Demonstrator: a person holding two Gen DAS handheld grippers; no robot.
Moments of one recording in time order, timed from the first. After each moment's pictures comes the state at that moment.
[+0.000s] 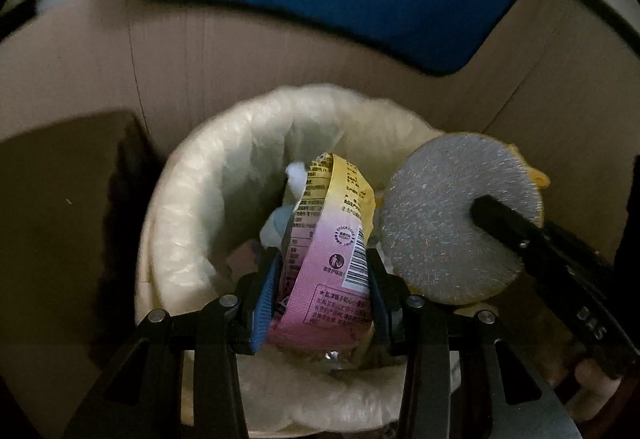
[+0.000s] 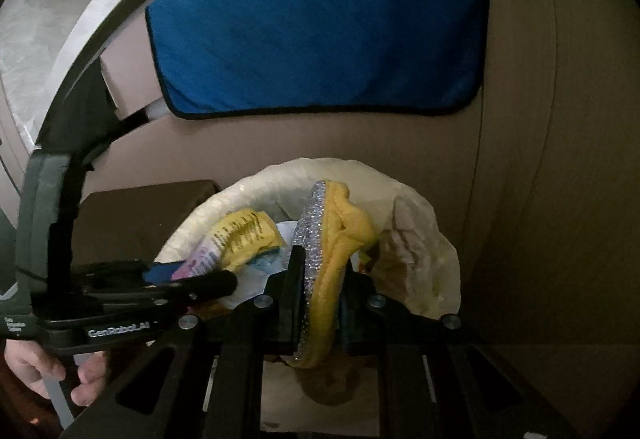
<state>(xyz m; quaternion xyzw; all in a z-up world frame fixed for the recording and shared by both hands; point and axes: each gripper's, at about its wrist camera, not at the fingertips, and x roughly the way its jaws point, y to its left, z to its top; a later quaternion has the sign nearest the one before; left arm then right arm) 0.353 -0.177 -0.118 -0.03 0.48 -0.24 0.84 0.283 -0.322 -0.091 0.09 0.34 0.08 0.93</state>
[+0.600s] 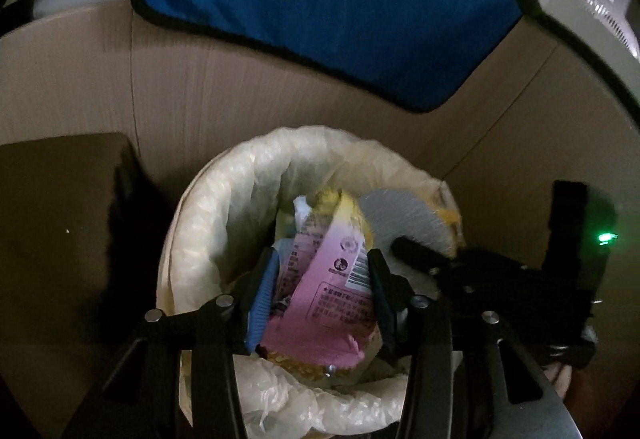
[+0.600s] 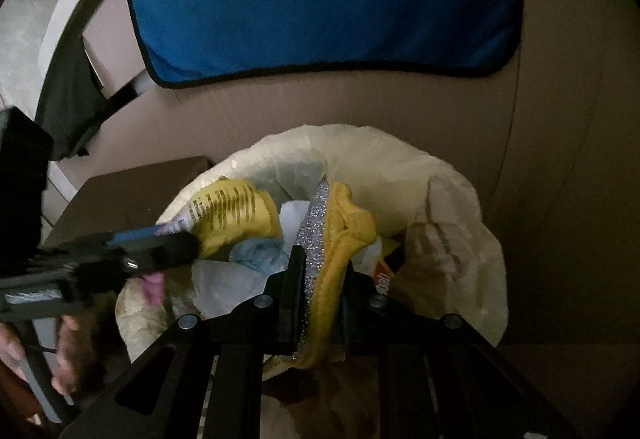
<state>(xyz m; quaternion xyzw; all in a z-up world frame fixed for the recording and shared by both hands) 0.361 -0.146 -0.089 -0.09 0.44 -0.30 0.84 0.321 -0.311 -0.117 0.09 0.39 0.10 0.91</state>
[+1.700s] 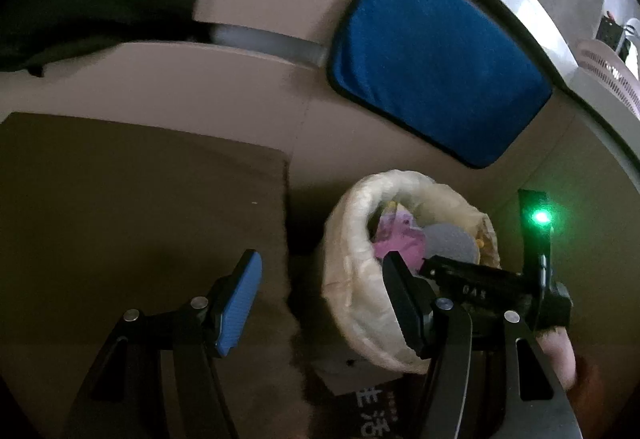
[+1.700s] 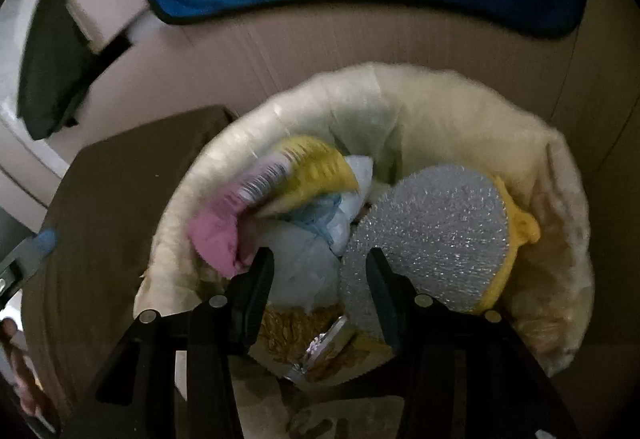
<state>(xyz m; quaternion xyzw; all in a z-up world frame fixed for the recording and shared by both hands) 0.291 -0.012 -0.057 -0.12 0.39 -0.16 0.90 0.349 -0.259 -0.127 0.10 0.49 0.08 0.86</state>
